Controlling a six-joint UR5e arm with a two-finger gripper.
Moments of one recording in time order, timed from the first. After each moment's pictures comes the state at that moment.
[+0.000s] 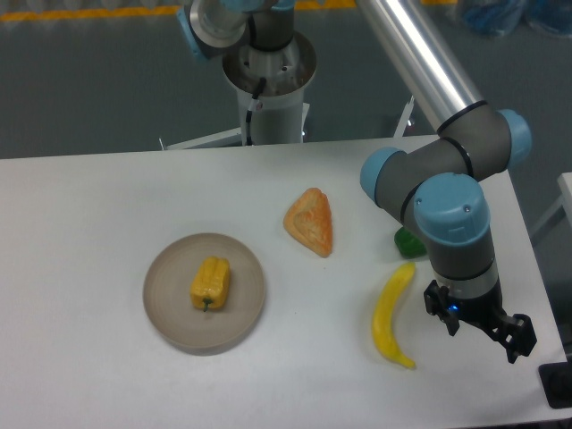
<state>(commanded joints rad) 2.26 -2.22 -1.13 -0.91 1.75 1.21</state>
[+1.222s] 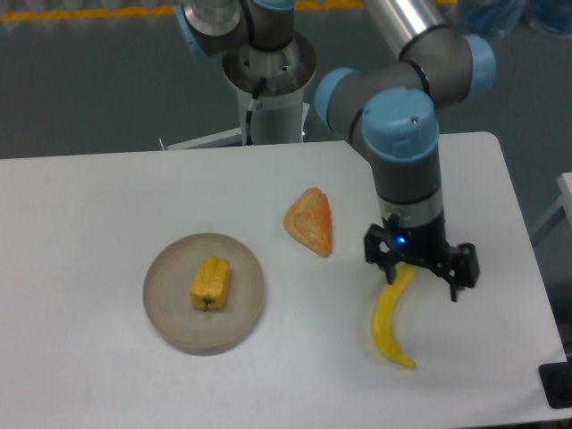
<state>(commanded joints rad) 2.19 -1.89 -1.36 -1.13 1.56 0.74</state>
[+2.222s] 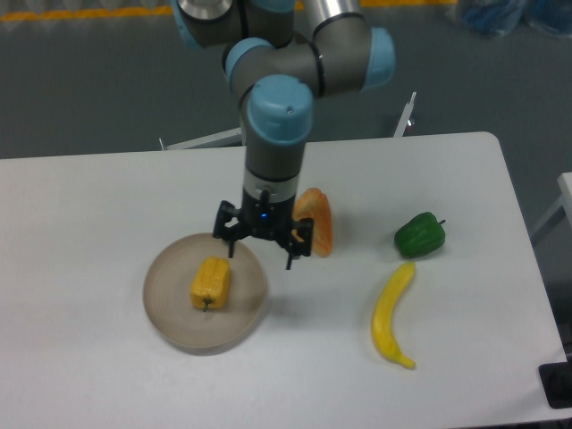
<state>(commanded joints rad) 1.97 -1.80 -1.74 -0.93 1.41 0.41</state>
